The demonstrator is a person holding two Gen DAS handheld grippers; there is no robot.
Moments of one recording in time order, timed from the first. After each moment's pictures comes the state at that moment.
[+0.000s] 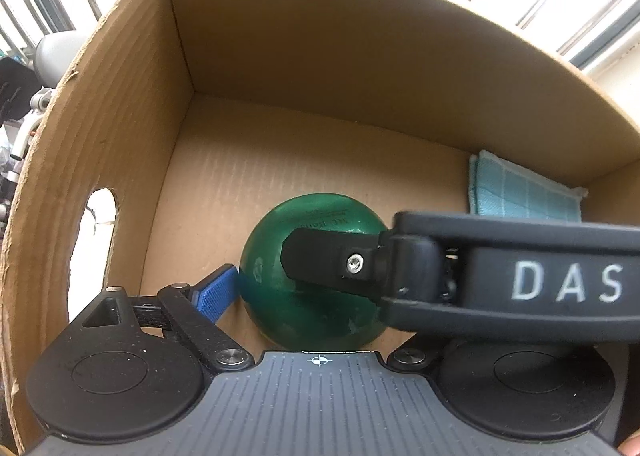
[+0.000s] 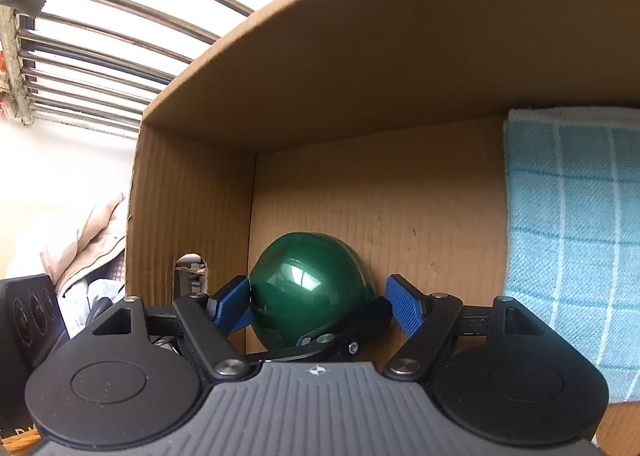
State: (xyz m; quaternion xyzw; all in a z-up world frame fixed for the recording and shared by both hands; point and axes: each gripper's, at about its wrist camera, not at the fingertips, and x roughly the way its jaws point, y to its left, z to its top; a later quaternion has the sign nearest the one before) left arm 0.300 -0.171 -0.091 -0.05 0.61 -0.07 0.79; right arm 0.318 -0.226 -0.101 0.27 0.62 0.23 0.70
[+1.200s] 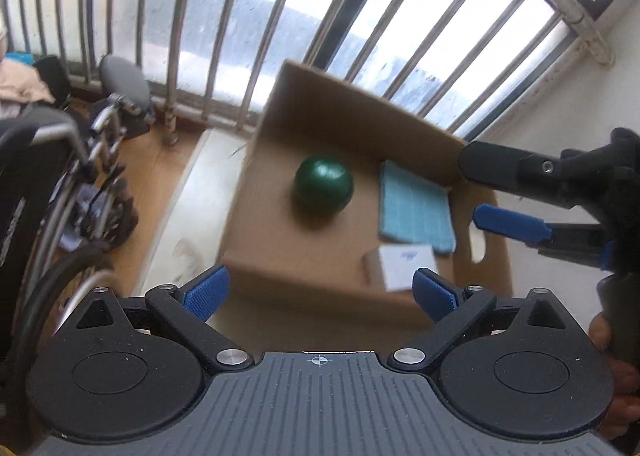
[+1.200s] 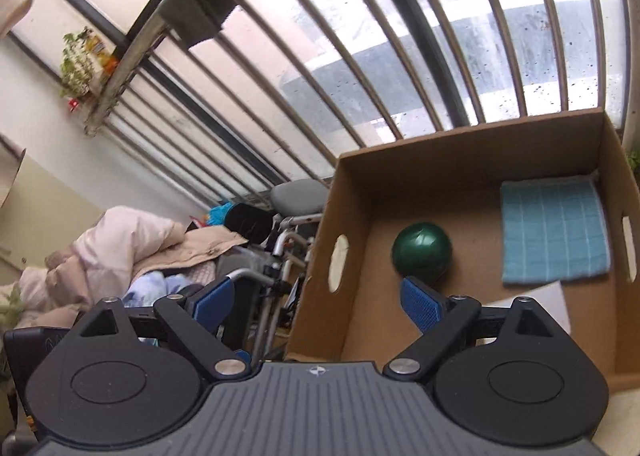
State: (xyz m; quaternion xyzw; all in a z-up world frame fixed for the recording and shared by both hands) left arm 0.109 -0.032 0.056 -0.14 0.50 -0.14 0.85; right arm 0.145 -0.226 0.108 0.22 0.45 0.23 0.83
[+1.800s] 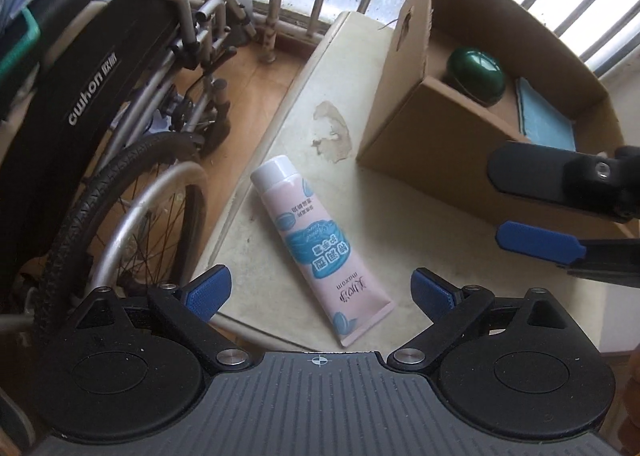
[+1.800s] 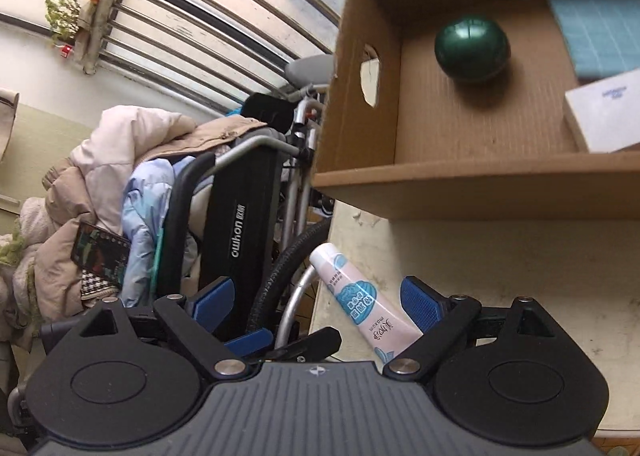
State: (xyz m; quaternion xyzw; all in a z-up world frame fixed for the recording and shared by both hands) left arm 0.076 0.014 -0.040 -0.12 0.57 -0.03 0.81; right arm 0.086 -0.158 -0.003 0.26 0.57 0.27 0.73
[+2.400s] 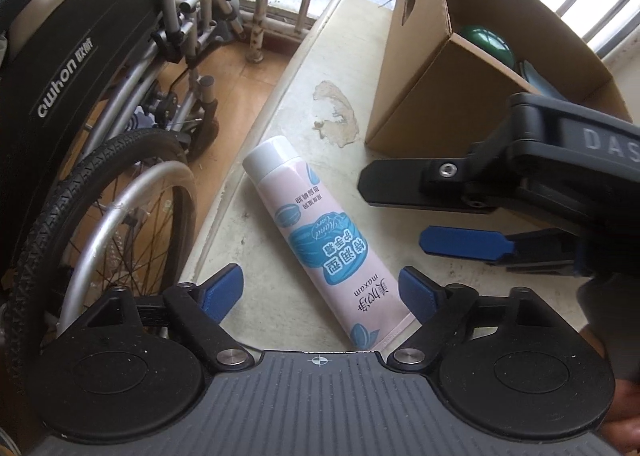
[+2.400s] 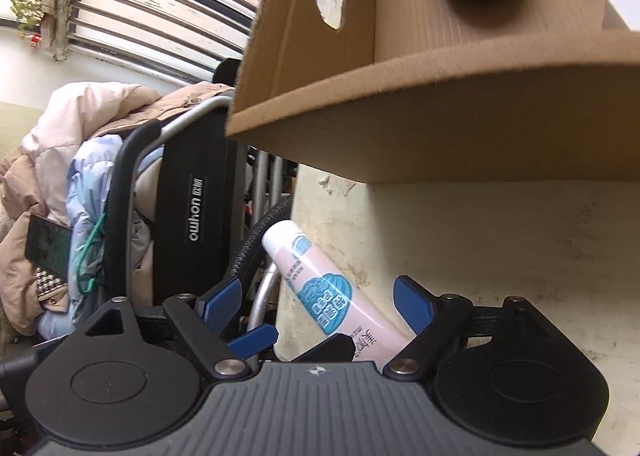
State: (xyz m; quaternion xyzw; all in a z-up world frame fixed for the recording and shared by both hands) left arm 0.078 0.017 -0.072 -0.12 0.57 -0.05 0.82; right arm 0.098 -0.125 -0.081 0.26 0.61 0.25 0.70
